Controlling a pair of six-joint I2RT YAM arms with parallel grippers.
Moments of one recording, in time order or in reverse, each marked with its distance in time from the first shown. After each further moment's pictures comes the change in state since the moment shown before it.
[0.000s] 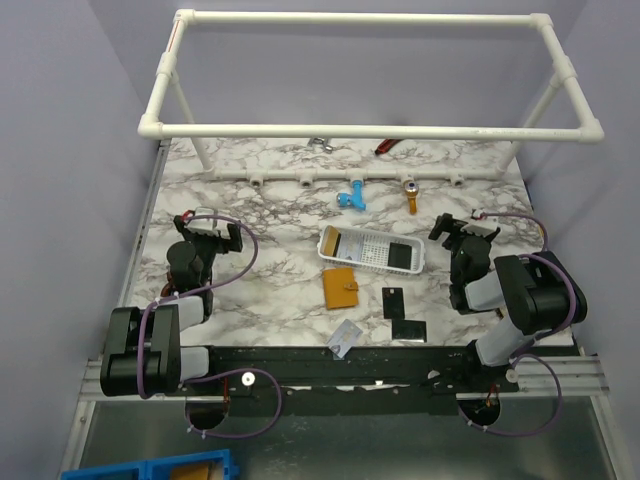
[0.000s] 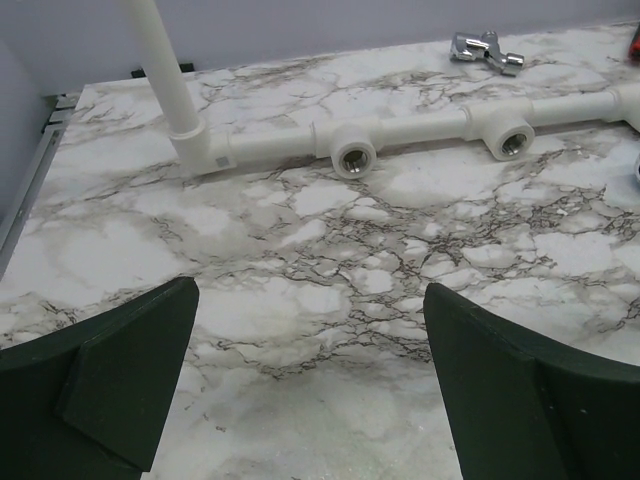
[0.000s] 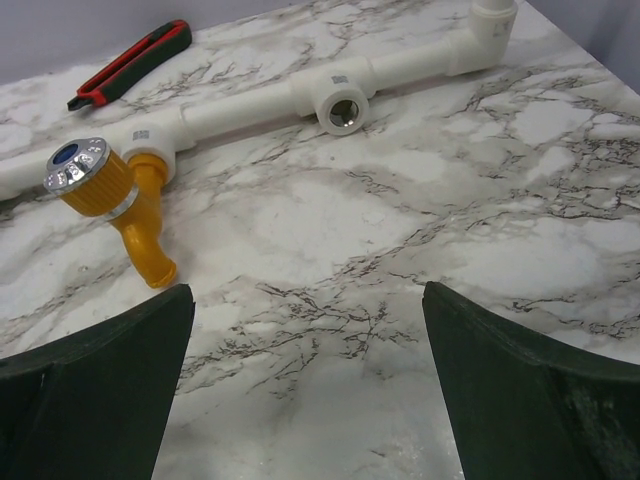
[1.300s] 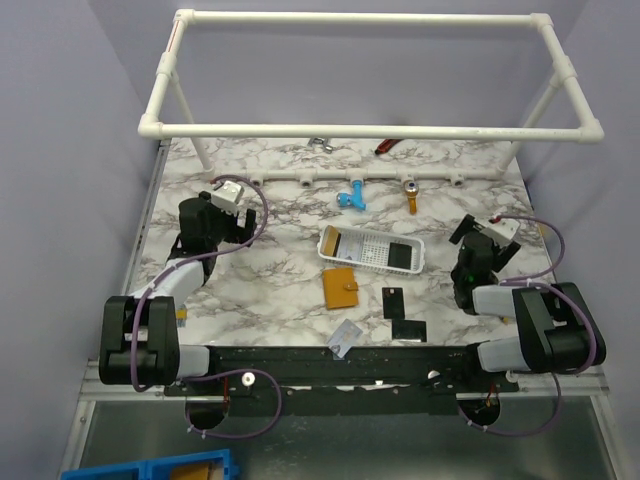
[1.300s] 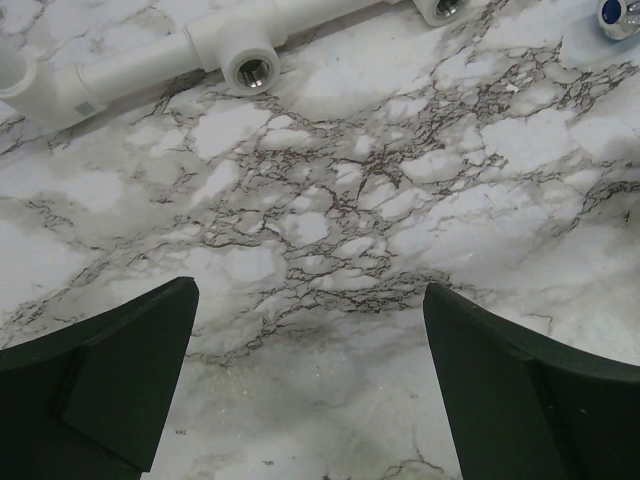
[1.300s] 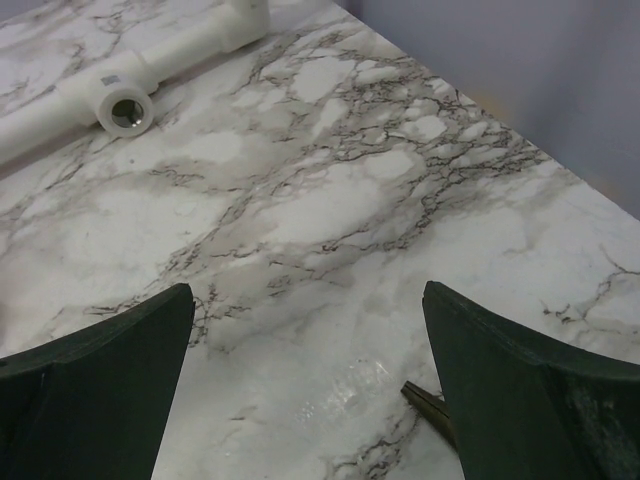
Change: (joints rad) left arm -0.071 0.047 0.390 -0.782 0.103 0.173; right arm 0.006 -0.250 0.002 -0.425 0.414 0.084
